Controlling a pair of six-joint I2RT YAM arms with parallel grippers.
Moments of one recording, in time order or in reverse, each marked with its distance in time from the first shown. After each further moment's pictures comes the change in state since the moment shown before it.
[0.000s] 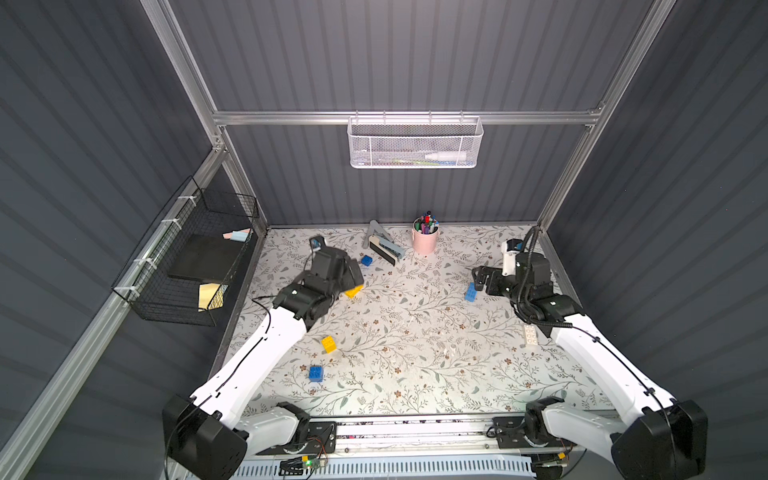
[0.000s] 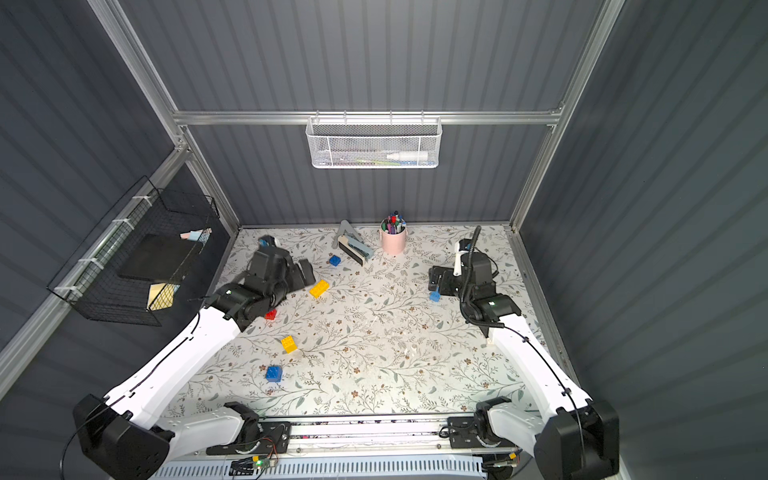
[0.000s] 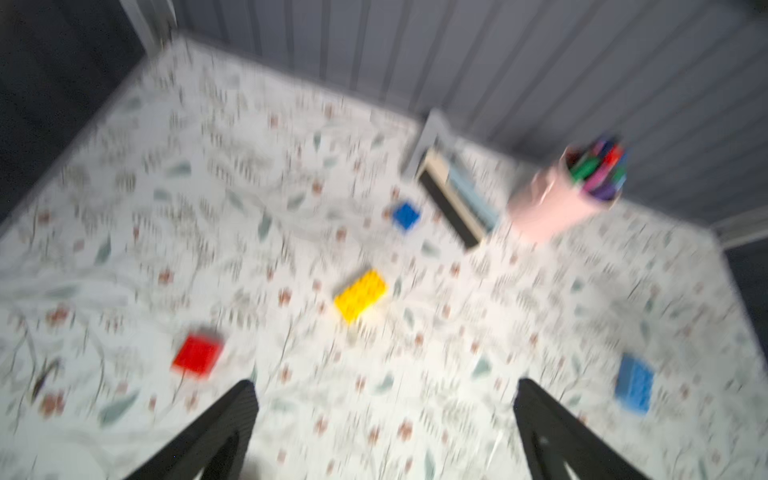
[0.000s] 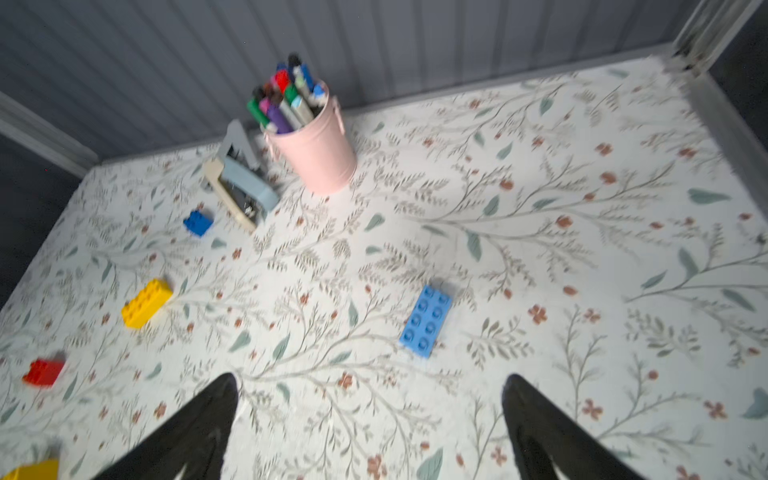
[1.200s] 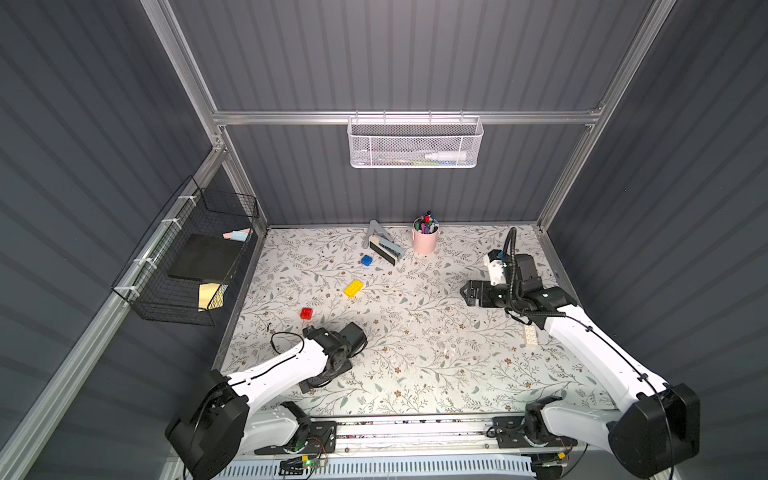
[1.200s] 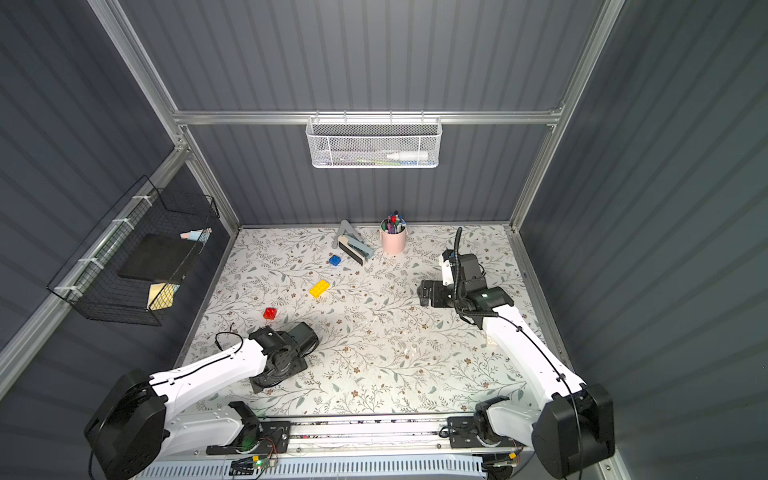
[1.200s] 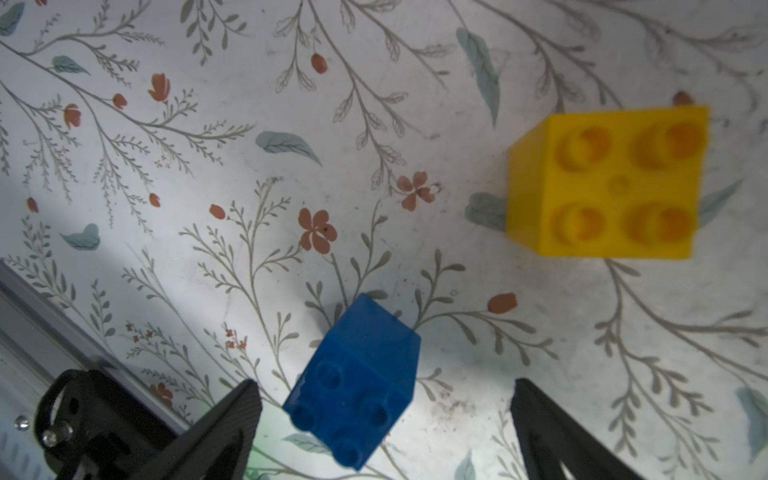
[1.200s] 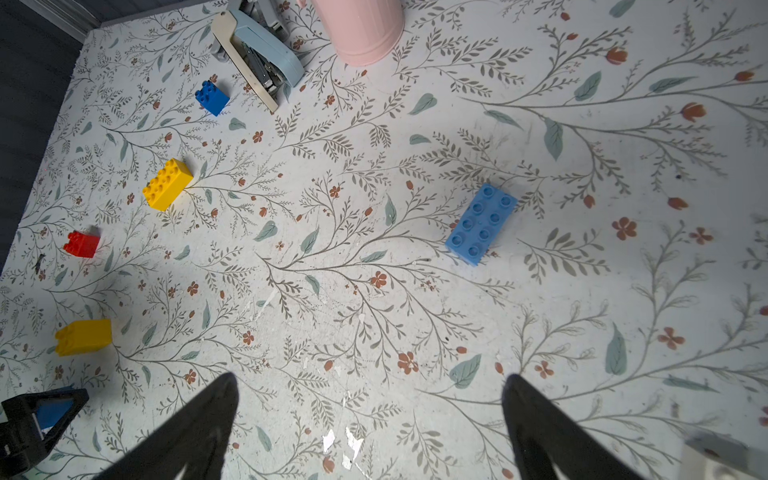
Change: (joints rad) left arm -0.200 0.021 -0.461 -0.286 -0.042 -0.583; right arm 0.031 0.068 0.055 -0.195 -0.128 -0.025
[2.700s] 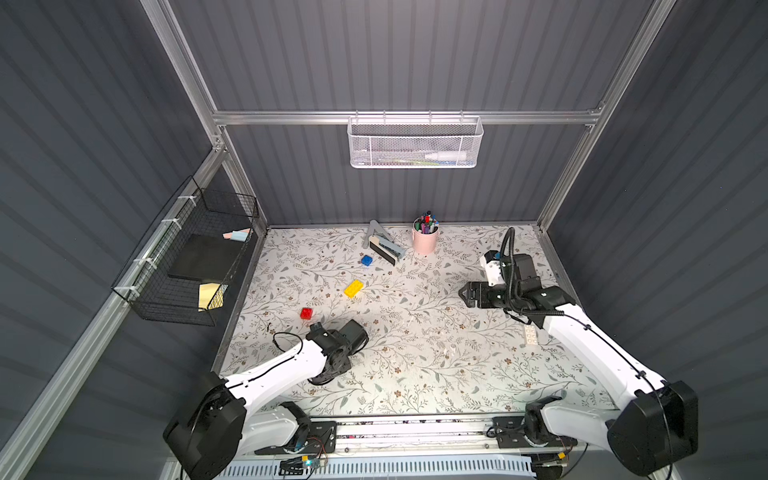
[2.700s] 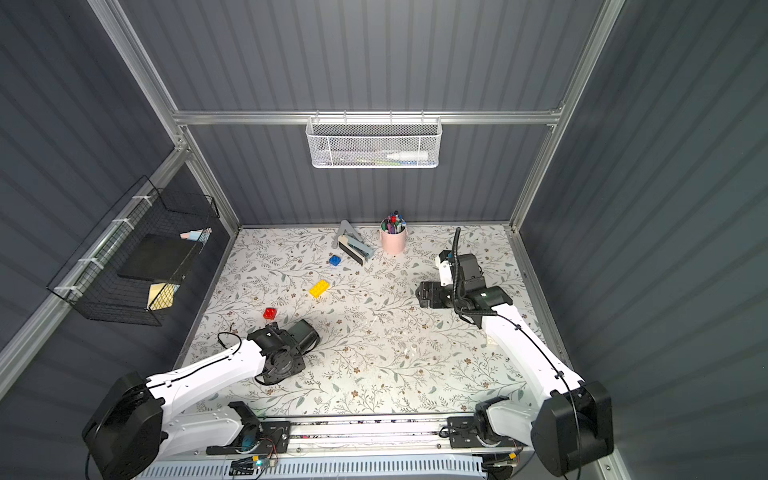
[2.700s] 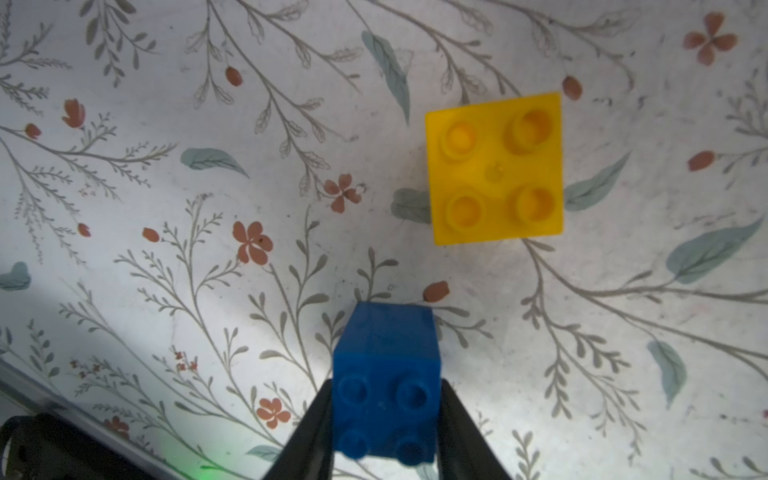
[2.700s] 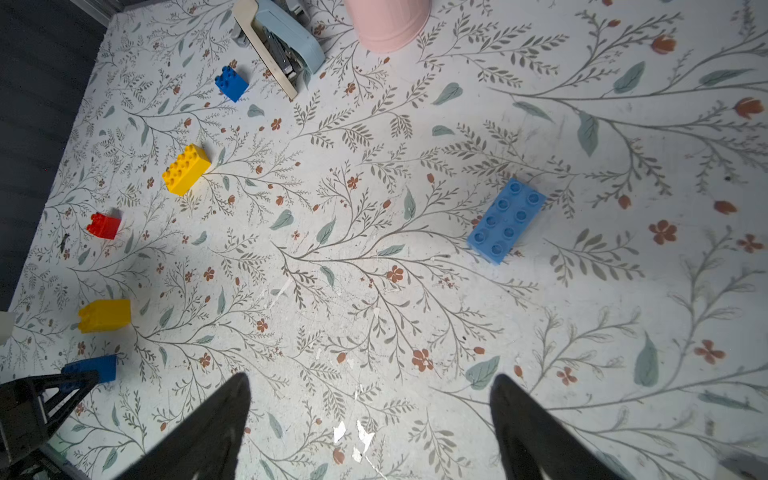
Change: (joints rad) left arm -0.003 -0.008 0.002 0.068 0.038 0.105; right arm 0.000 0.024 0.000 0.000 -0.062 -0.019
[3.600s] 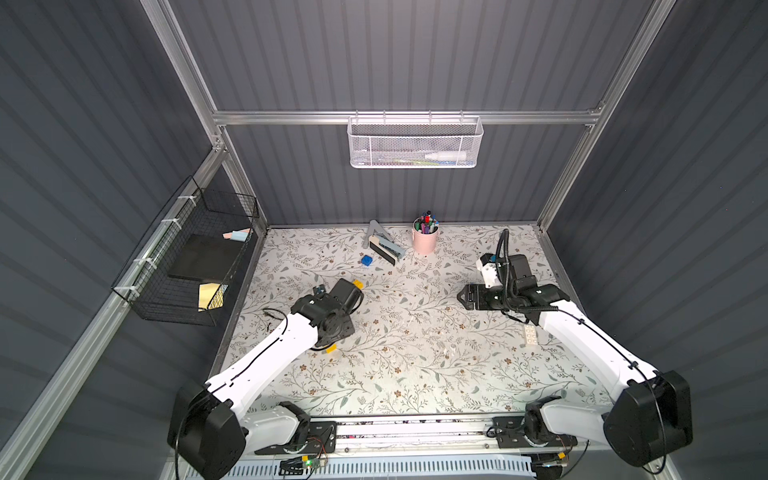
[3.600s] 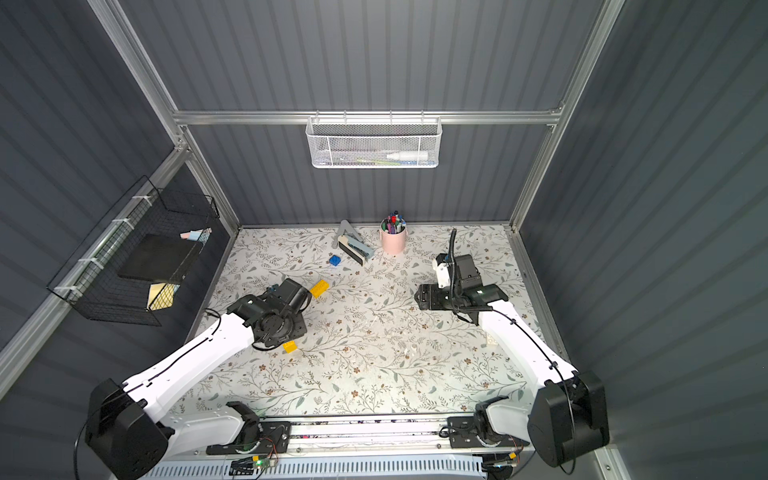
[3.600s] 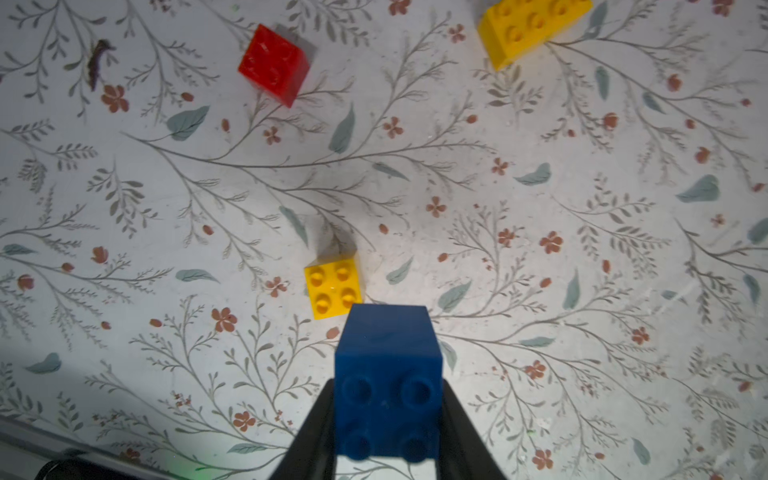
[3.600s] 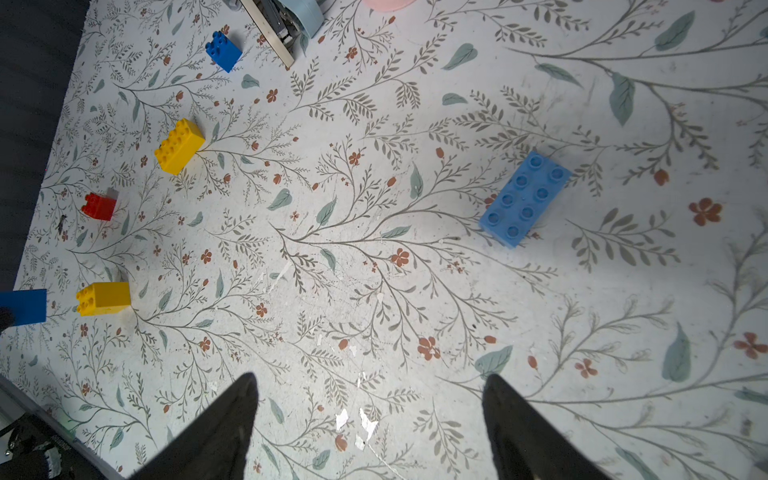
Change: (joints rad) left arm 0.169 0.003 0.327 -0.100 0.069 0.228; right arm 0.000 0.032 0.000 -0.017 -0.029 -0.005
